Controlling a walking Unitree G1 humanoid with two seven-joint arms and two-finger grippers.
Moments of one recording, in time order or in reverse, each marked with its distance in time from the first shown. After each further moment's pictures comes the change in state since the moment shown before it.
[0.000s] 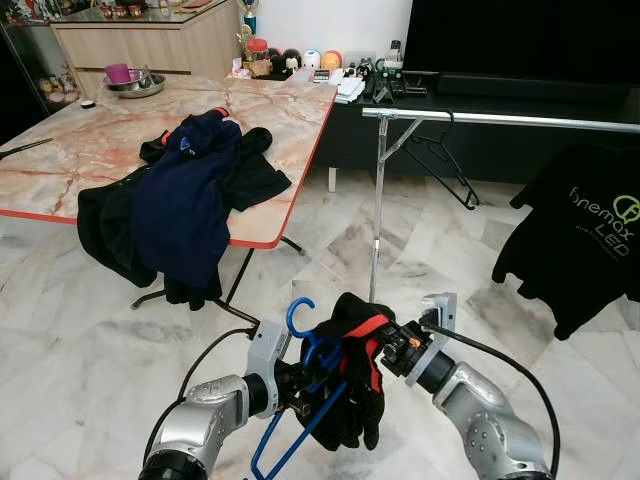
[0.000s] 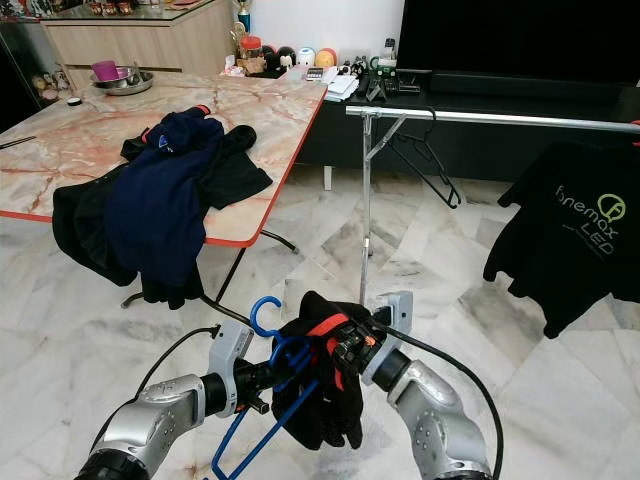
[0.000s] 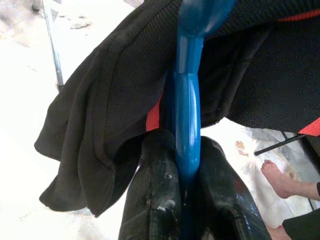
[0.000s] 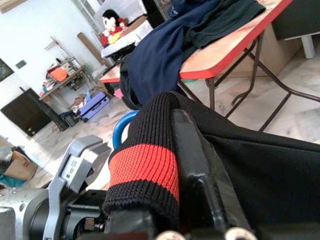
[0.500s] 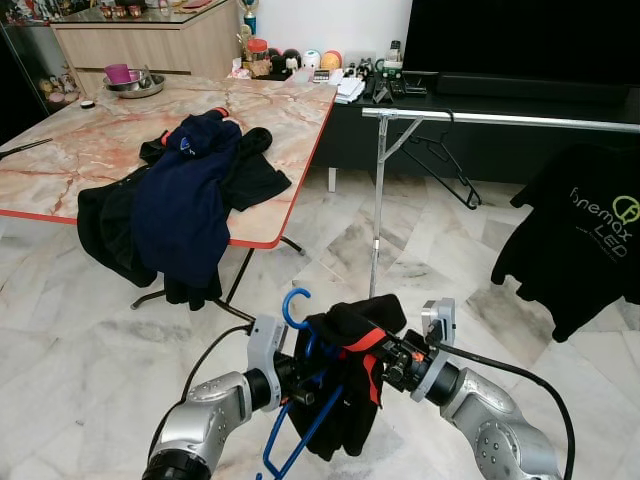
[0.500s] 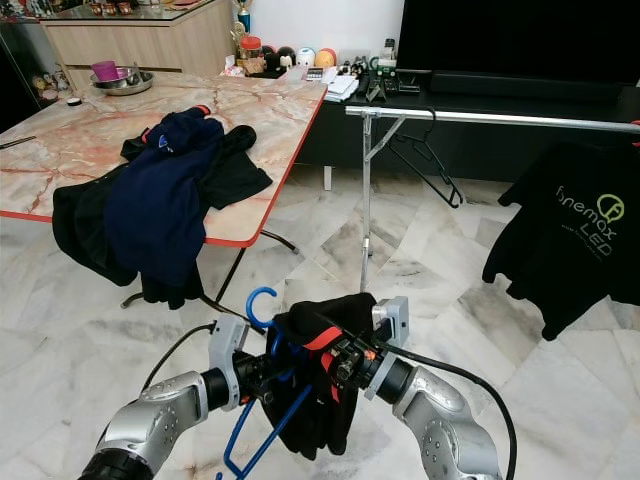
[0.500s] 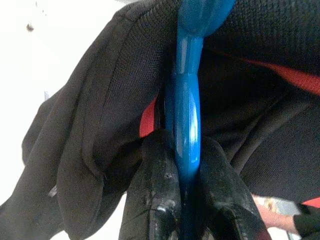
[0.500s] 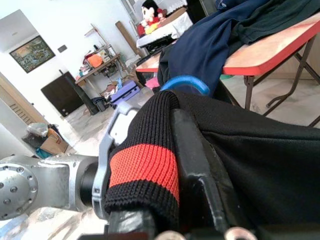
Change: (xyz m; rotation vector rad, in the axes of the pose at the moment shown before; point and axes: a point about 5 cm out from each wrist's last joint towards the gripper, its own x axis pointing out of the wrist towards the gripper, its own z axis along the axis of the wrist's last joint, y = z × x) left arm -0.001 -0.002 0.014 -0.092 -0.126 -0.040; right arm -0.009 0.017 0.000 -0.022 0.035 0.157
